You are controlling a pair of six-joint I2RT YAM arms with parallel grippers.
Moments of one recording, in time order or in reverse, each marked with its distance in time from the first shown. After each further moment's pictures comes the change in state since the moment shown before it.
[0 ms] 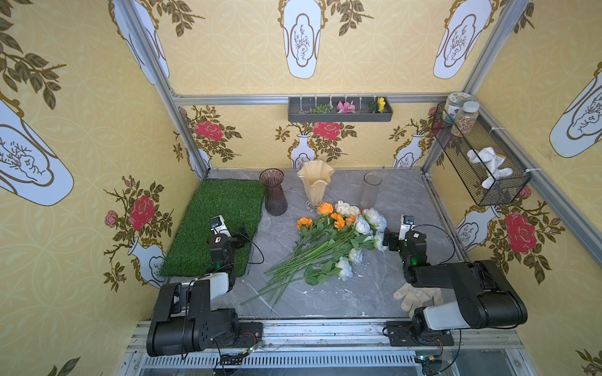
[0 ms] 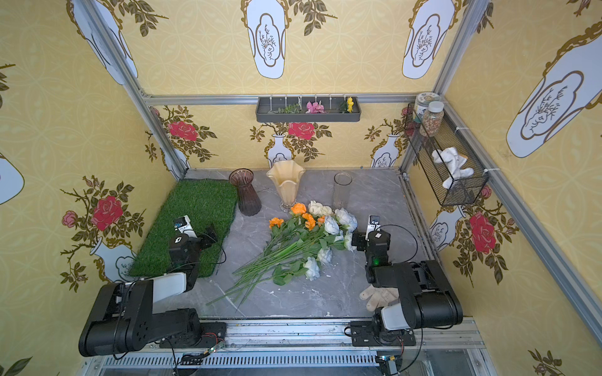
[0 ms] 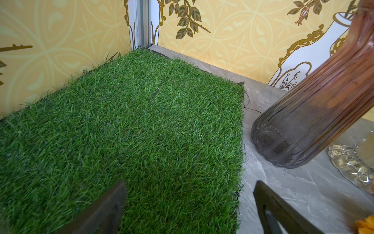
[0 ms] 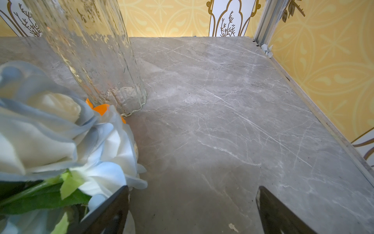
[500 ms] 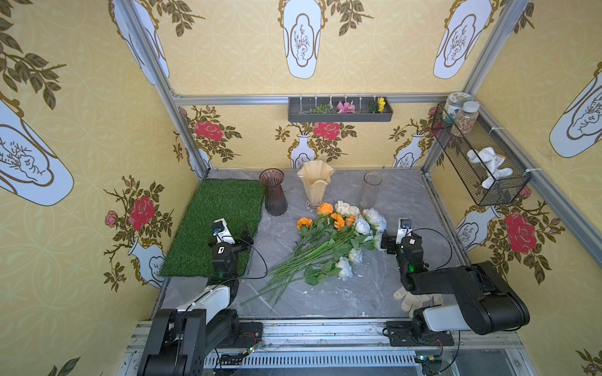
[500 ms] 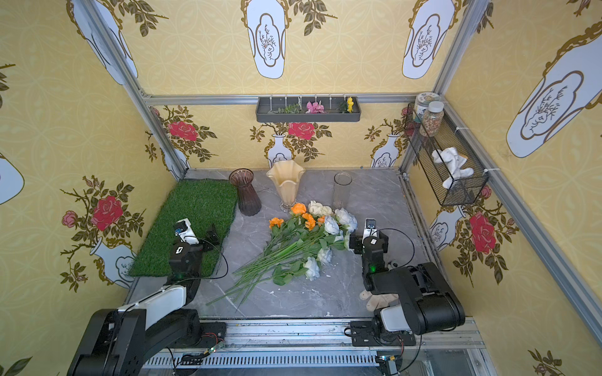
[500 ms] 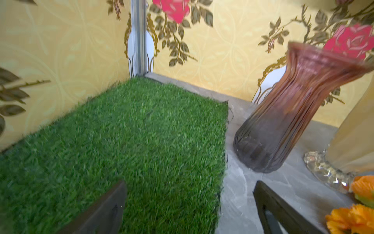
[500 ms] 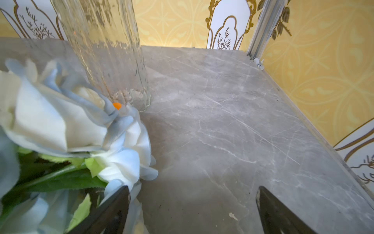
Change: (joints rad) left arm -0.114 -0.247 -0.076 0.002 -0.134 0.022; right arm 0.093 -0.035 -0.076 0.113 0.140 -0.020
